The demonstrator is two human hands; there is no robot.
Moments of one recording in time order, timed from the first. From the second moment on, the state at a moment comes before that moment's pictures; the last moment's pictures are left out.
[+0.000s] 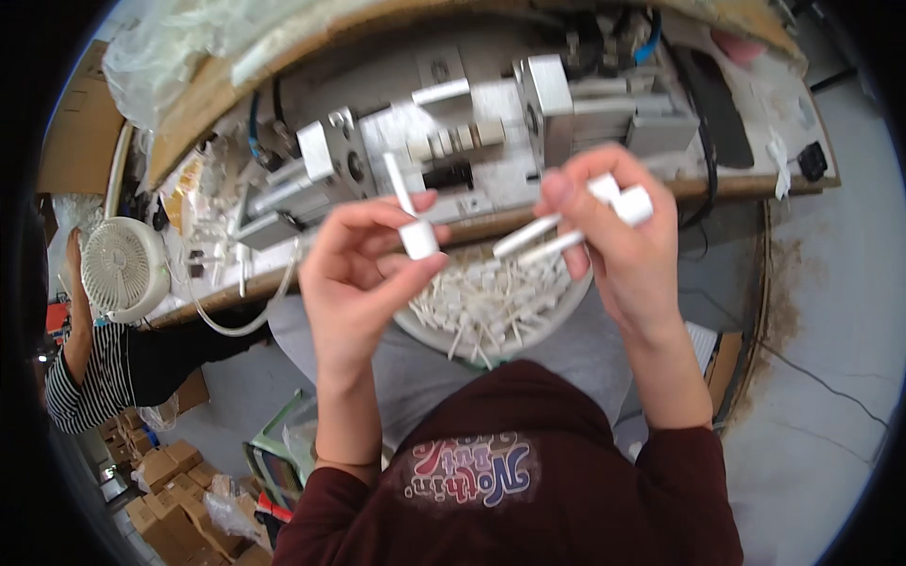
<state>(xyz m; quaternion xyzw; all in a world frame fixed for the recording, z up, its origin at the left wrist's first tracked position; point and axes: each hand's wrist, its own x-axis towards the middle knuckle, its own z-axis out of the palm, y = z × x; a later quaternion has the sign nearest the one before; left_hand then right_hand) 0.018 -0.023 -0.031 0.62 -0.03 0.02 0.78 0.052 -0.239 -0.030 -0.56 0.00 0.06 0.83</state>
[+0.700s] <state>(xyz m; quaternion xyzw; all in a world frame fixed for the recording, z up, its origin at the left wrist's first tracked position) 0.009 -0.020 -0.026 0.78 -0.13 0.13 0.60 0.052 -0.193 -0.039 -0.78 -0.43 -0.31 0.33</state>
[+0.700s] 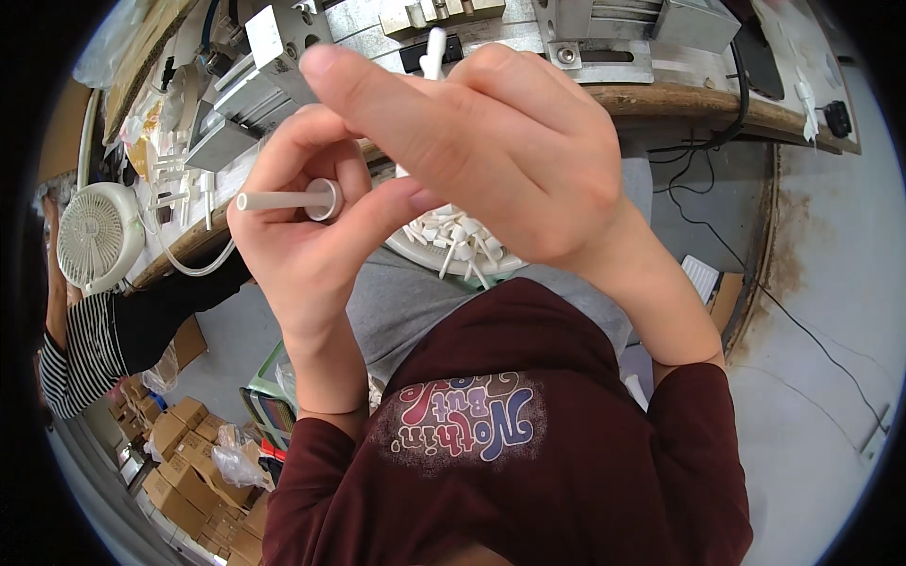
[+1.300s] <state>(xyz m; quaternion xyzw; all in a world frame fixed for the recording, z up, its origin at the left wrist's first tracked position) 0.039 -0.030 -0.040 0.94 -0.18 0.23 0.18 0.045 -0.238 -0.046 -0.72 -0.33 -0.21 0.58</state>
